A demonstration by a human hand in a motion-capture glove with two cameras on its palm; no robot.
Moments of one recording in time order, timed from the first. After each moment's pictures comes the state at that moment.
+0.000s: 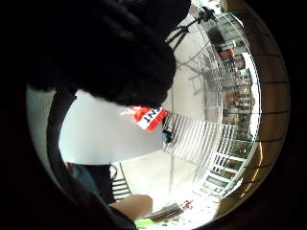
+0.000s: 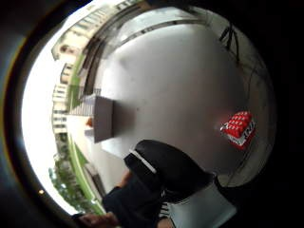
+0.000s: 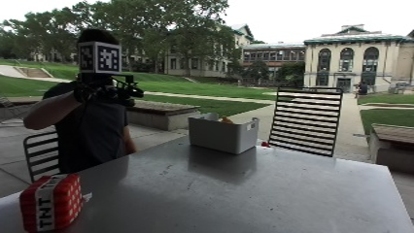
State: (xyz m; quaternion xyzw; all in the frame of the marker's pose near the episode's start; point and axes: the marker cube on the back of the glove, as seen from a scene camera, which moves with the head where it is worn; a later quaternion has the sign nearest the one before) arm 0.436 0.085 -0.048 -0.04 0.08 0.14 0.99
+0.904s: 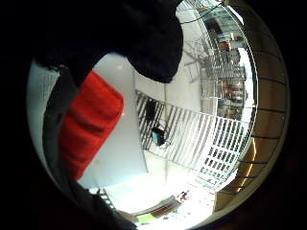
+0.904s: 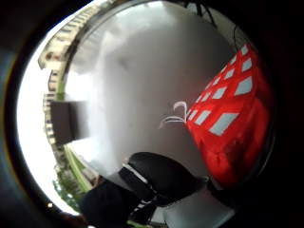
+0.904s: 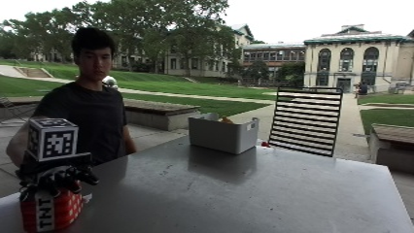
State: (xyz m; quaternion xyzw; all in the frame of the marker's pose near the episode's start) arm 0.593 0.170 0.131 -0.11 0.10 0.17 0.97
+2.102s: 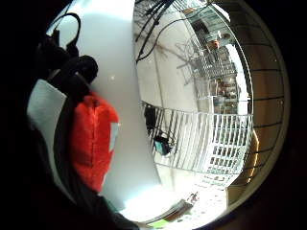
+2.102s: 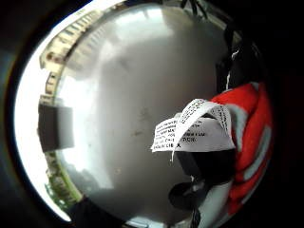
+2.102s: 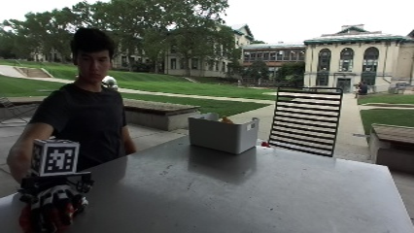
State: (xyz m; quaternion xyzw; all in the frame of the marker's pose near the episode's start) arm 0.602 0.180 0.189 -0.04 0.17 0.18 0.97
